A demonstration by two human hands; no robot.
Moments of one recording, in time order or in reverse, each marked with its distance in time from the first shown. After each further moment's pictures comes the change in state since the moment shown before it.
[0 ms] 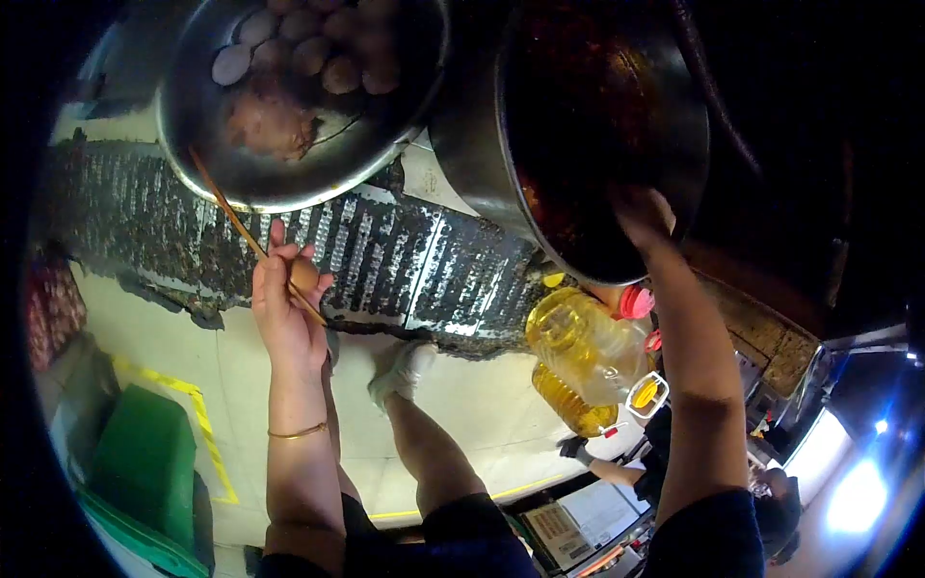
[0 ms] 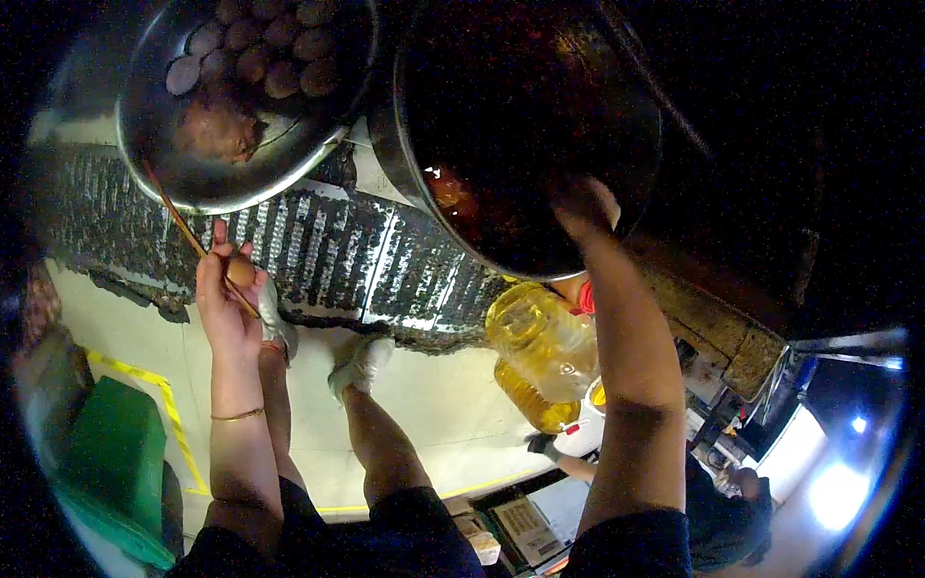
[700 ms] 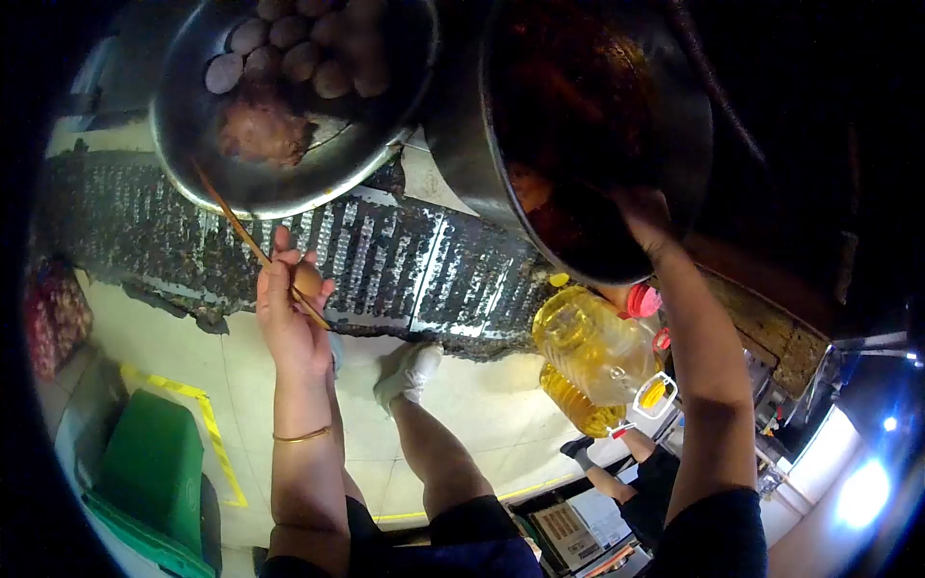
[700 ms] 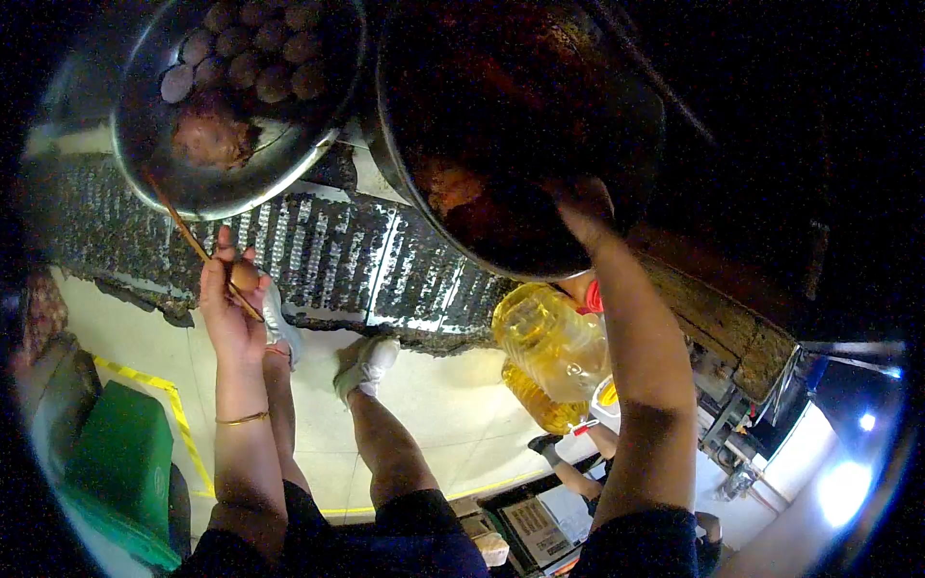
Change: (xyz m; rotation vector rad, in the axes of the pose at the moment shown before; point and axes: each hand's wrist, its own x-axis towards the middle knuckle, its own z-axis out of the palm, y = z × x) left_hand -0.002 -0.007 0.002 0.006 0.035 -0.037; right_hand 0.005 0.020 0.013 0.393 -0.081 -0.067
